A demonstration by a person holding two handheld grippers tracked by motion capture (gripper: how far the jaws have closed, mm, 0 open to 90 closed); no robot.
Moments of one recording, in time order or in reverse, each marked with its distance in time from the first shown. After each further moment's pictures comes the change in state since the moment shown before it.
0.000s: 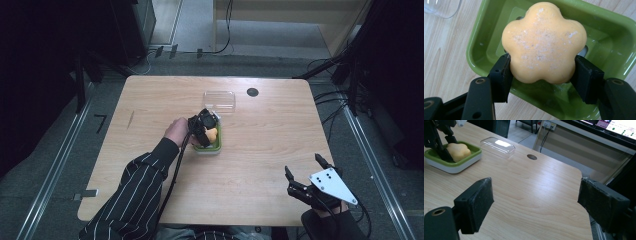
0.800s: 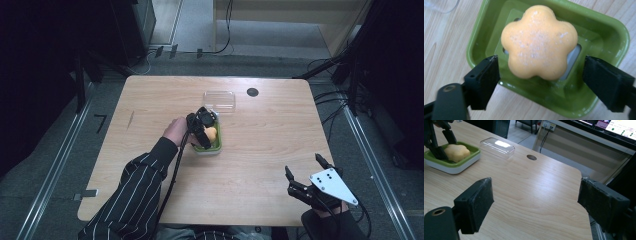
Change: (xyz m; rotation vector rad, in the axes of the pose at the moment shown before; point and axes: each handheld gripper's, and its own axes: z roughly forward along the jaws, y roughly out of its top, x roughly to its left) left arm 0.004 -0.003 -0.012 0.019 -0.044 -0.072; right arm 0.000 0.000 0.000 -0.003 -0.002 0.002
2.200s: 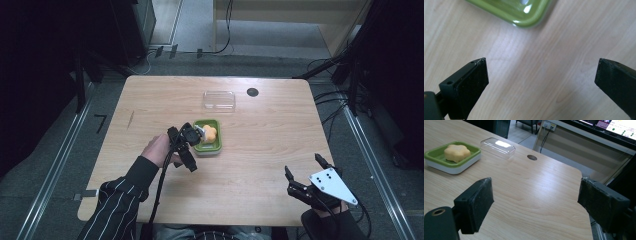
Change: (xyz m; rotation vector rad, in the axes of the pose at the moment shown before) left arm -0.044 -0.062 -0.041 0.097 -0.025 -0.026; right arm 0.001 0.000 0.000 0.000 0.004 -0.002
